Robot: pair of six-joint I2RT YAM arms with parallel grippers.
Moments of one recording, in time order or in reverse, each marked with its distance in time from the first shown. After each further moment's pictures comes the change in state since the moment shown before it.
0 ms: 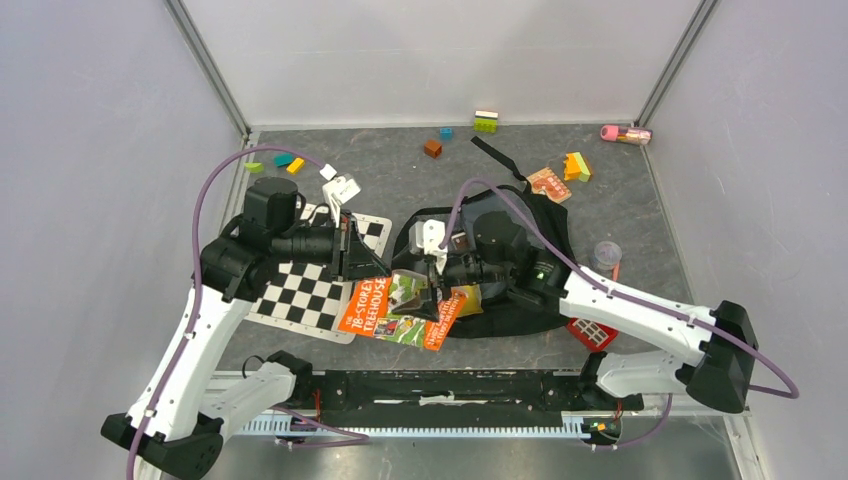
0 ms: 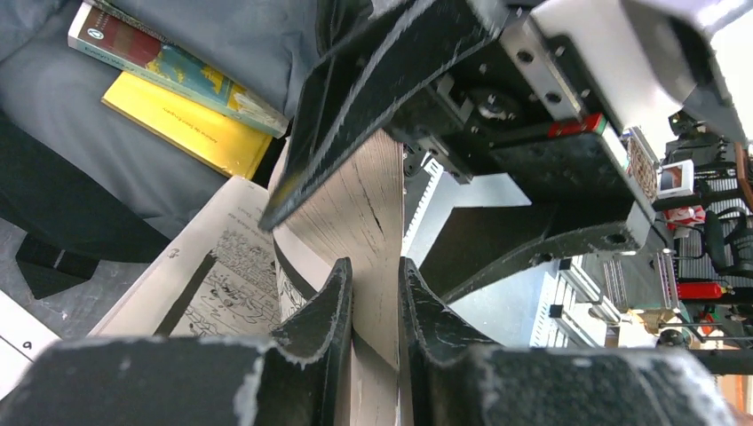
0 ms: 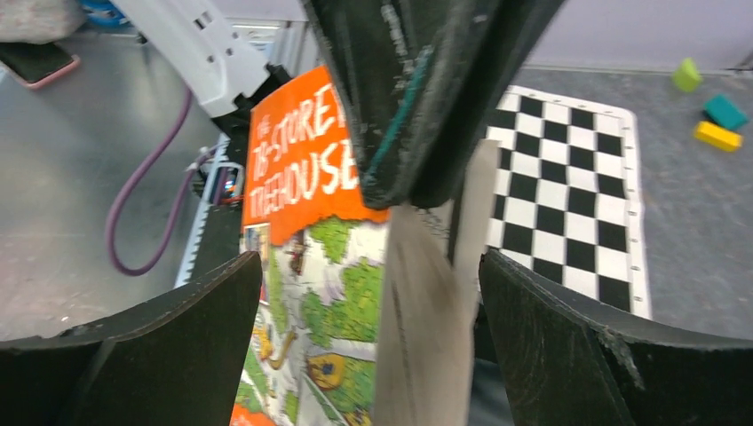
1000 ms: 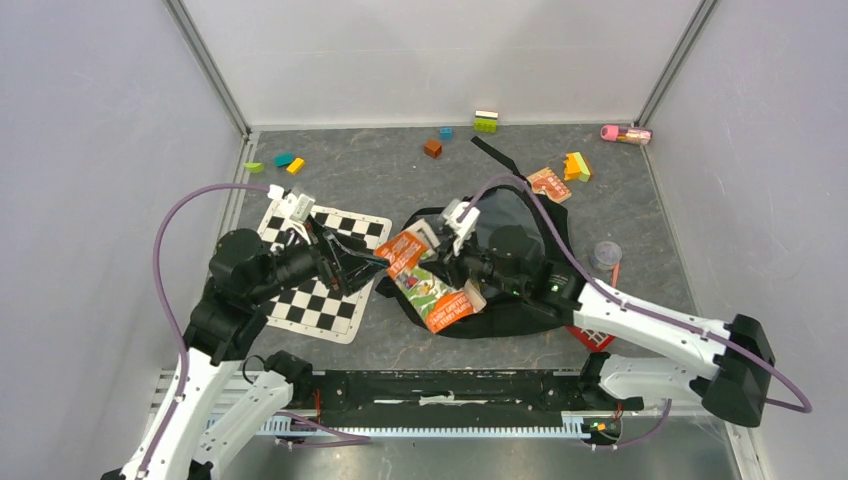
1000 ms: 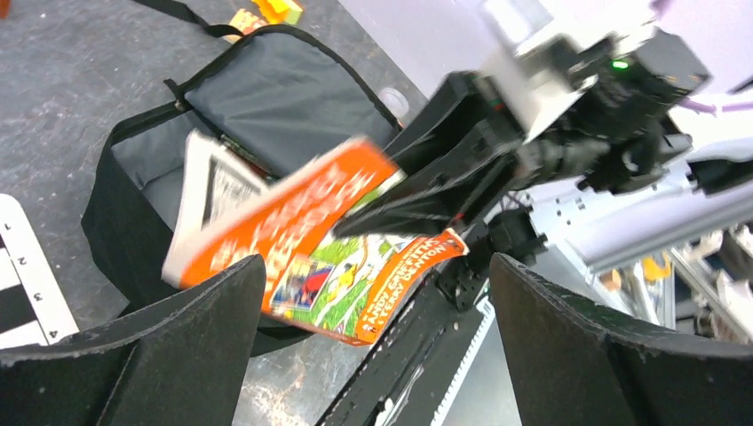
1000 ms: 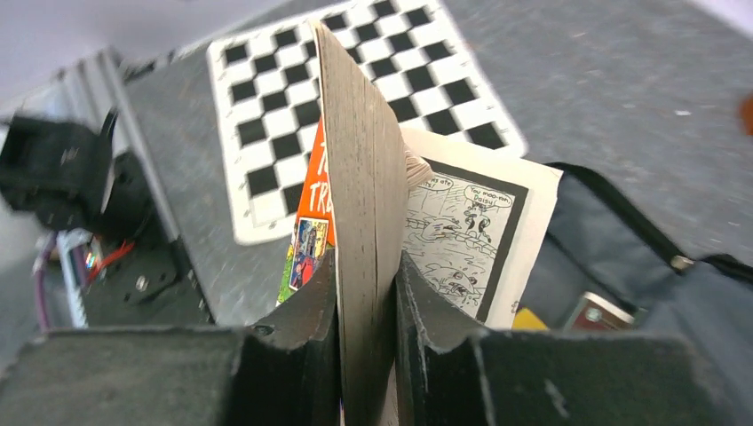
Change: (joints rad) left arm -0.014 -0.311 -0.274 0.419 -0.294 -0.229; right arm -0.005 -0.070 -0.139 -0.006 0.453 0.234
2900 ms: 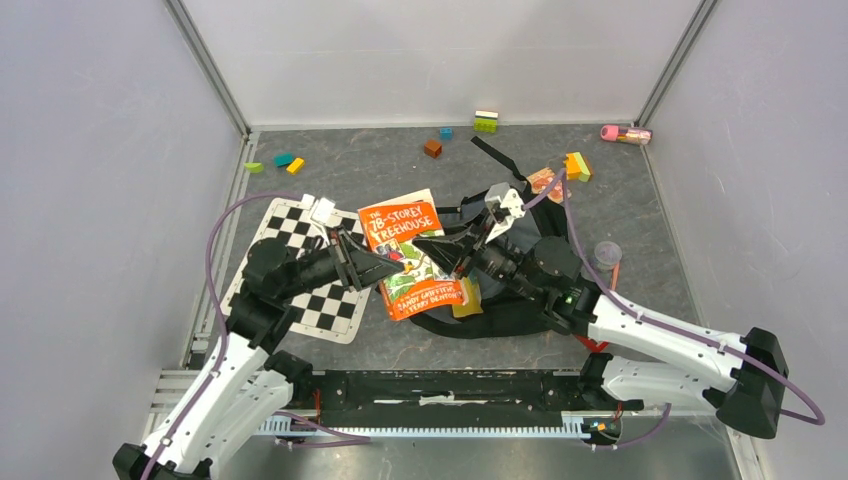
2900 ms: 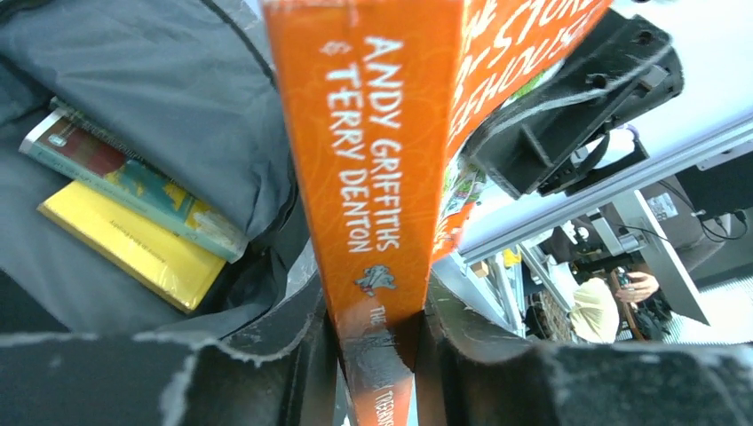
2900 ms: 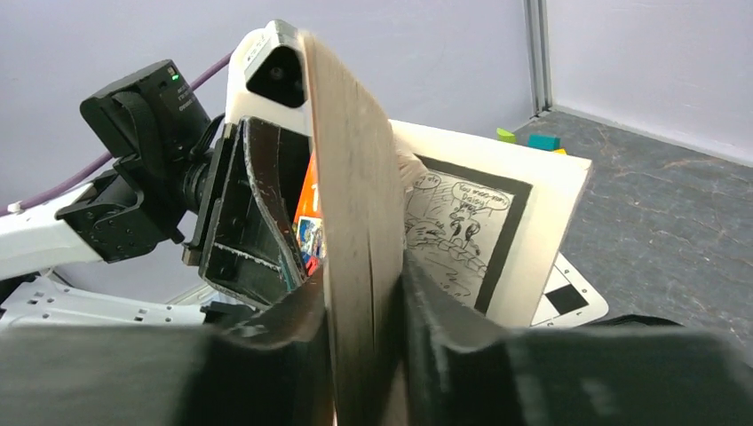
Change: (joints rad) left arm -0.005 0.007 -0.350 0.549 0.168 -0.397; right arm 0.006 -0.129 -0.095 0.460 0.060 0.271
